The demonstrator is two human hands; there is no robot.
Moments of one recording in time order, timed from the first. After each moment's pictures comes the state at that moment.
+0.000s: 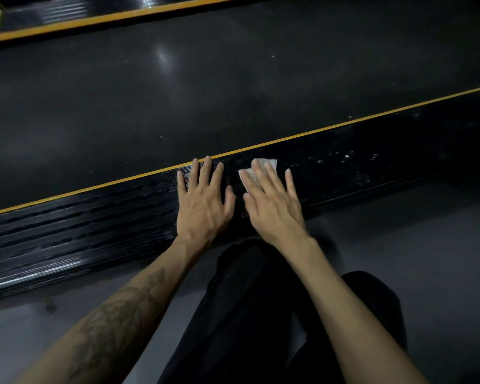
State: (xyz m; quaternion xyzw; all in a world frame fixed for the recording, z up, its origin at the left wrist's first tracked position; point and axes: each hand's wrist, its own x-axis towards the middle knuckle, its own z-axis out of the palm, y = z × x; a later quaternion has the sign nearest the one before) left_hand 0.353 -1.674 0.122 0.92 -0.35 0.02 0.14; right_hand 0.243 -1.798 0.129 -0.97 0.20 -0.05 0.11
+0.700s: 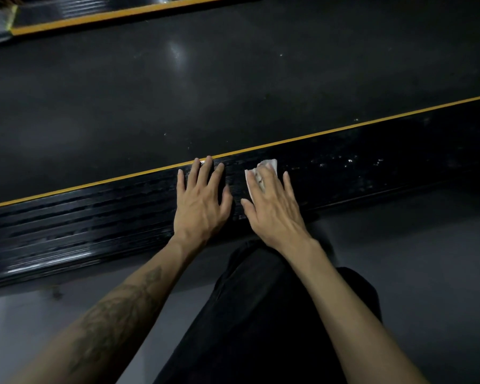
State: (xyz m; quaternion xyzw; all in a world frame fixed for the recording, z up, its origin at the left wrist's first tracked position) left_hand 0.354 -1.673 0.120 0.92 -0.35 0.04 0.16; right_hand 0.242 -1.809 0.138 -0.98 0.17 -0.02 0.13
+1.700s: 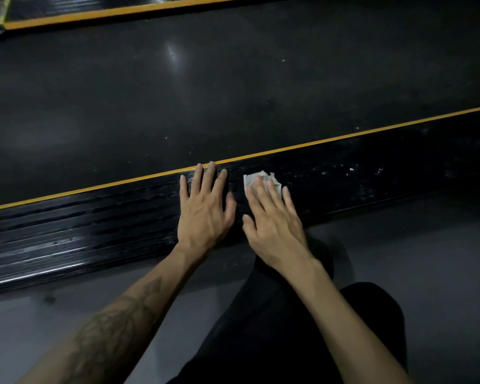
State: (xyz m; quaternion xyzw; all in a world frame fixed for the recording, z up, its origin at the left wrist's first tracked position) left_hand 0.354 -1.675 0.118 0.92 -0.35 0.05 0.15; right_hand 0.234 -1.791 0.145 -0.97 0.17 0.00 0.16
